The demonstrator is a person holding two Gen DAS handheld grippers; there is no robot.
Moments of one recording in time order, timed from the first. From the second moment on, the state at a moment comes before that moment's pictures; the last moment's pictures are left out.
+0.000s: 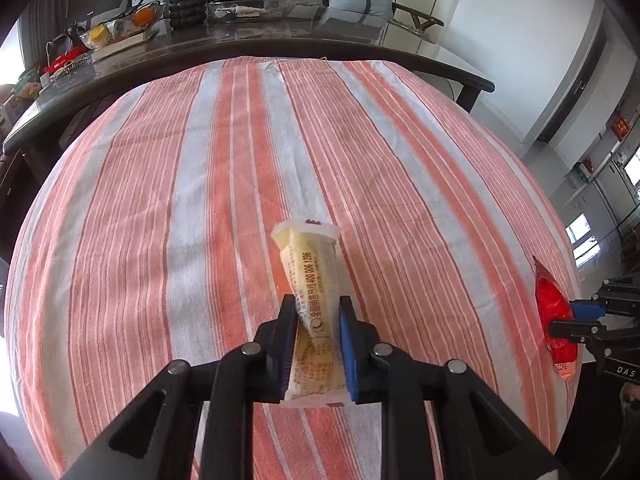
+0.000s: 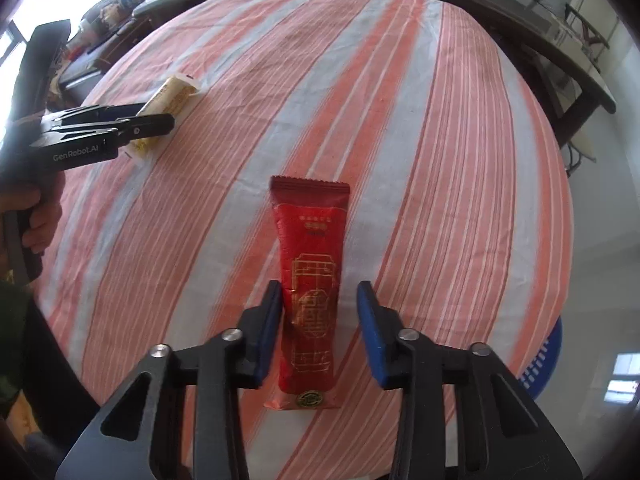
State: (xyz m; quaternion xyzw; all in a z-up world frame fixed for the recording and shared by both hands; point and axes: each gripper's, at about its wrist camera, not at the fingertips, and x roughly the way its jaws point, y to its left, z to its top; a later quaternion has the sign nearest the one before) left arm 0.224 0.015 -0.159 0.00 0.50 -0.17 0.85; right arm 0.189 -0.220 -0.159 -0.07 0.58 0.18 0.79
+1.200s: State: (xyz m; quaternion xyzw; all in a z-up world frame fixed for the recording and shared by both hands) left arm 0.134 -0.351 -0.102 0.06 0.46 -0.42 0.78; right arm 0.116 -0.506 -0.115 0.13 0.49 0.00 0.86
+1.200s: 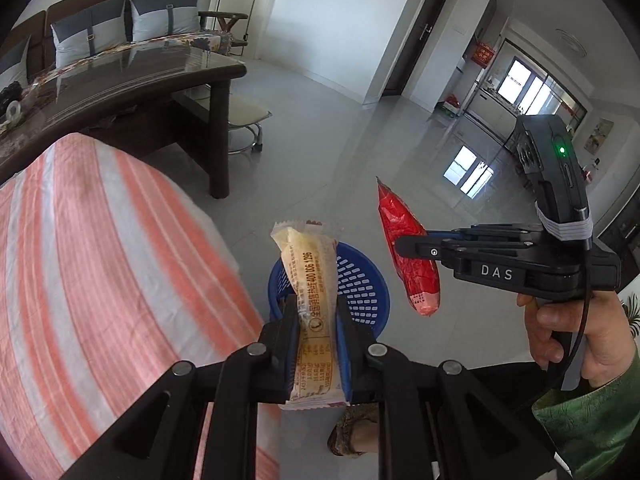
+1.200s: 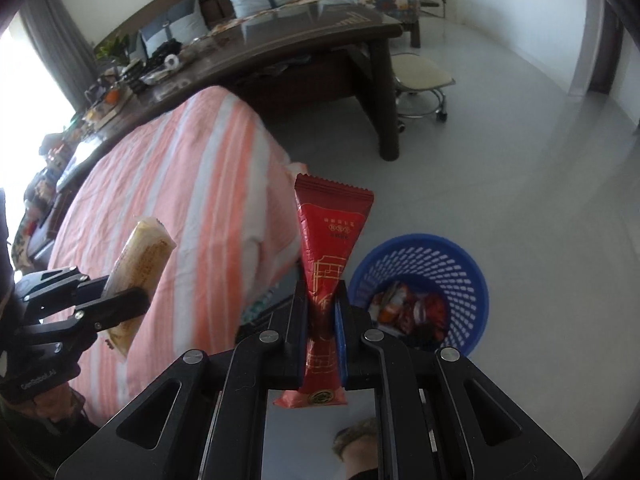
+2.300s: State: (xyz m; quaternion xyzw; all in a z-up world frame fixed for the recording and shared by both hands) left arm 0.145 -0.499 -0.197 0.11 0.43 -0.40 0.80; right arm 0.097 -0.689 -0.221 0.29 0.48 -0.11 0.82
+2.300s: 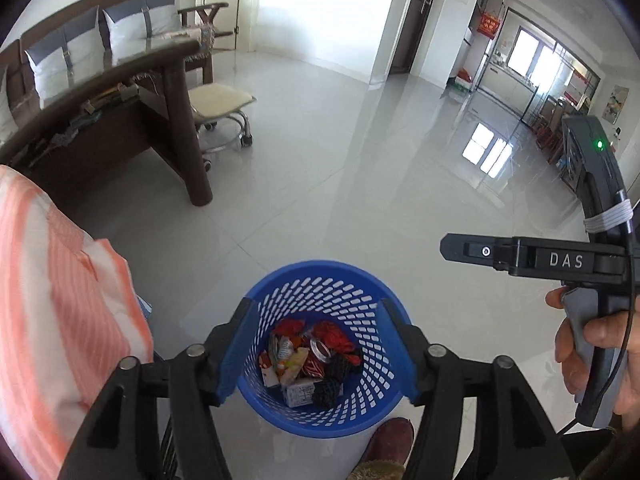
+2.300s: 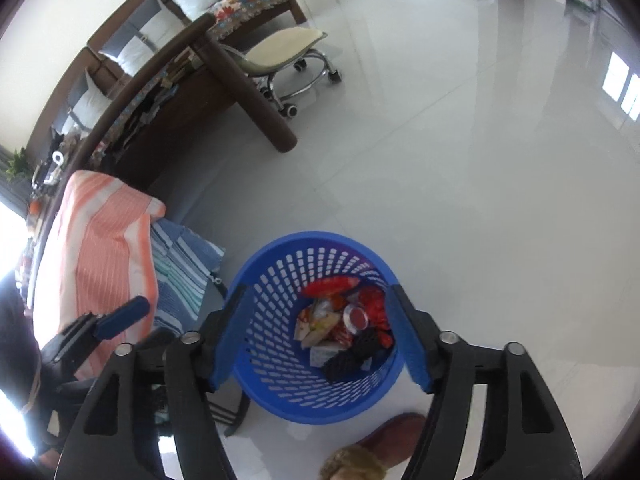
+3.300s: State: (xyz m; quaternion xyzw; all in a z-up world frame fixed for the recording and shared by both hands) left arm 0.026 -0.393 -0.108 0.15 0.37 -0.33 0.85; right arm -0.090 -0.538 -0.106 0.19 0.37 -0.17 0.89
